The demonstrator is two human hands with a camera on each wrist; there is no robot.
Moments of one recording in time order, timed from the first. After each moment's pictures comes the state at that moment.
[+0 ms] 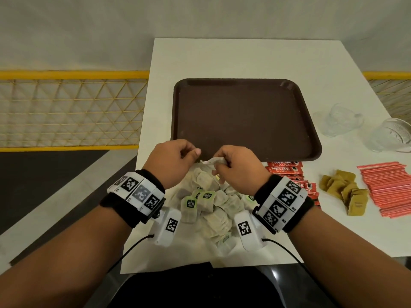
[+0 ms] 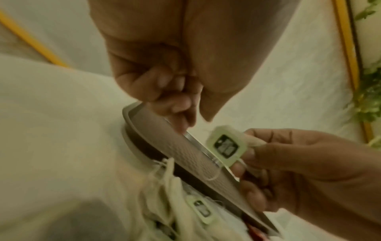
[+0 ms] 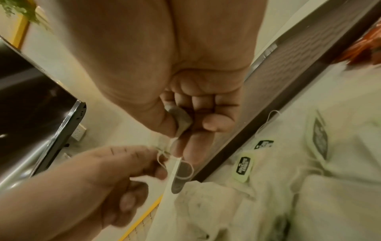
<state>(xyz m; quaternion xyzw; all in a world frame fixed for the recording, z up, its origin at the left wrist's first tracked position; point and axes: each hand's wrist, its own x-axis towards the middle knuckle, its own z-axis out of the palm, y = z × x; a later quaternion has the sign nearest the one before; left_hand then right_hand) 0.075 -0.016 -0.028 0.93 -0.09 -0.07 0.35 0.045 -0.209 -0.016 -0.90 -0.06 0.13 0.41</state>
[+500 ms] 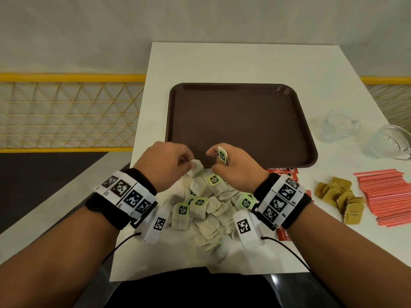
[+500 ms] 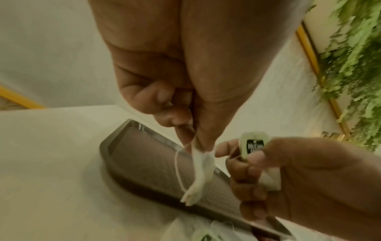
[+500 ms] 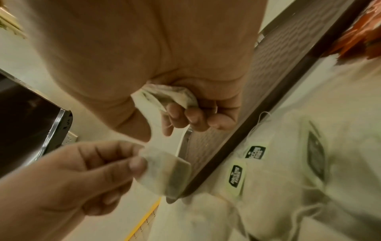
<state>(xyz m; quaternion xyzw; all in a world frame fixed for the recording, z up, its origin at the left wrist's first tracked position) 0.082 -0.021 -0.008 0.95 -0.18 -0.08 0.23 0.067 -0.227 -0.027 -0.87 -0.06 0.15 0.47</state>
